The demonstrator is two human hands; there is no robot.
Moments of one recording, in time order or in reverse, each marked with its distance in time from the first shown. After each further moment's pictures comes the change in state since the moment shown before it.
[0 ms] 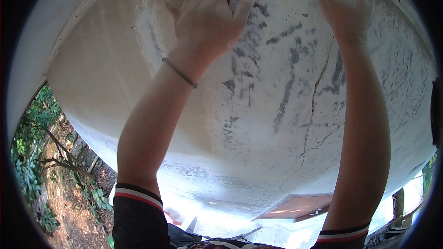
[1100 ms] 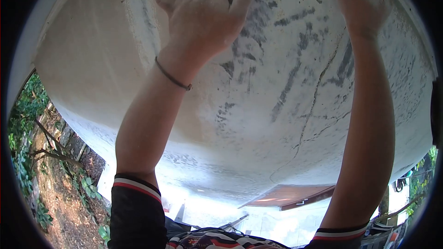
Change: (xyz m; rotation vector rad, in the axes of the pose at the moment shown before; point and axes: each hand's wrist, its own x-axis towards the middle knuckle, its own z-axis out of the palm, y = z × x) left_hand -0.024 0.000 -0.006 0.044 -0.133 -0.152; right_hand -0.010 0.011 0.006 -0.068 0.016 -0.011
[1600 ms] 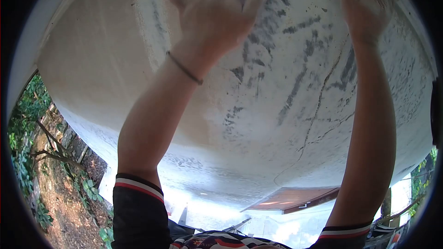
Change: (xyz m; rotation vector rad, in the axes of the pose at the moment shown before) left_hand 0.004 -0.009 0.007 -0.040 0.109 0.120; right_hand 0.004 -0.013 -0.009 0.008 -0.042 0.003
